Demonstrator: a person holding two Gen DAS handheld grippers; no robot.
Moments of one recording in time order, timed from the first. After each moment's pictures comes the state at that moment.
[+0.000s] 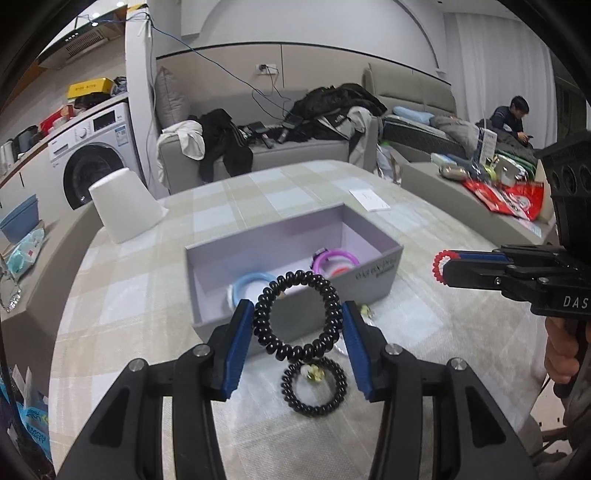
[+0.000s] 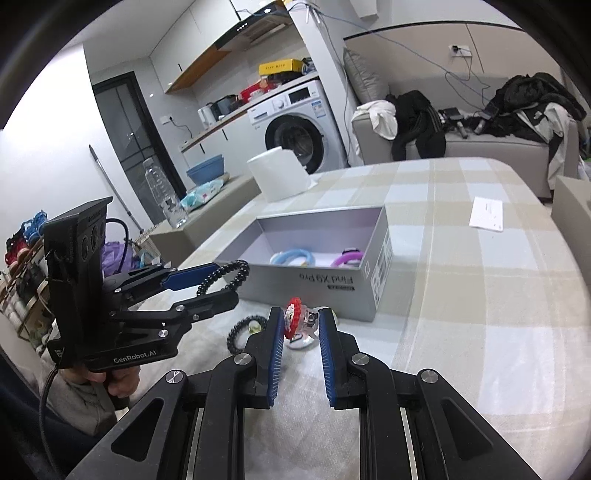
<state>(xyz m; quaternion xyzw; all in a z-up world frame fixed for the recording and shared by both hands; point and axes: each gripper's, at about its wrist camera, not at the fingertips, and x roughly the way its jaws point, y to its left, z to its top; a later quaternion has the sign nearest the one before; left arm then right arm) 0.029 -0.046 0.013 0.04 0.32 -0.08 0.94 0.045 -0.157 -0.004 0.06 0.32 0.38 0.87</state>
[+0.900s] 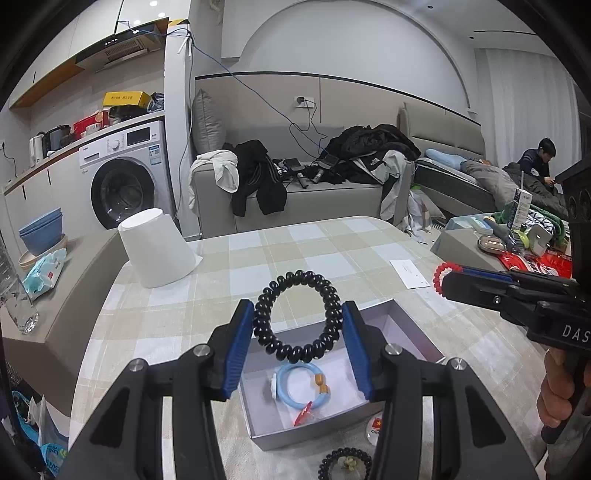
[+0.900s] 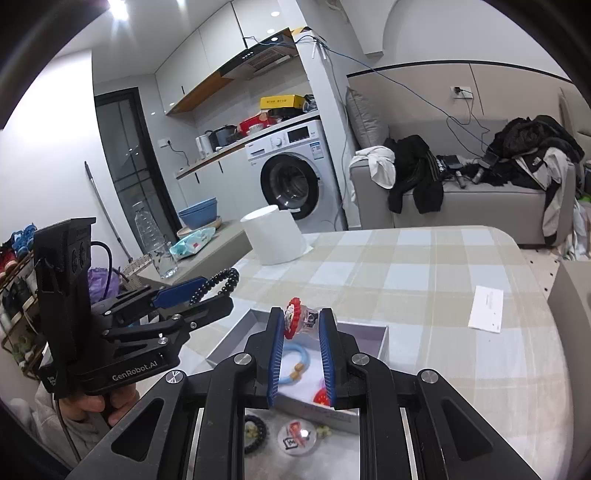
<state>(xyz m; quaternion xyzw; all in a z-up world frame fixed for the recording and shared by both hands) 0.068 -0.018 0.044 0.00 0.26 -0.02 0.97 0.094 -0.123 0.055 0.05 0.26 0.36 0.89</state>
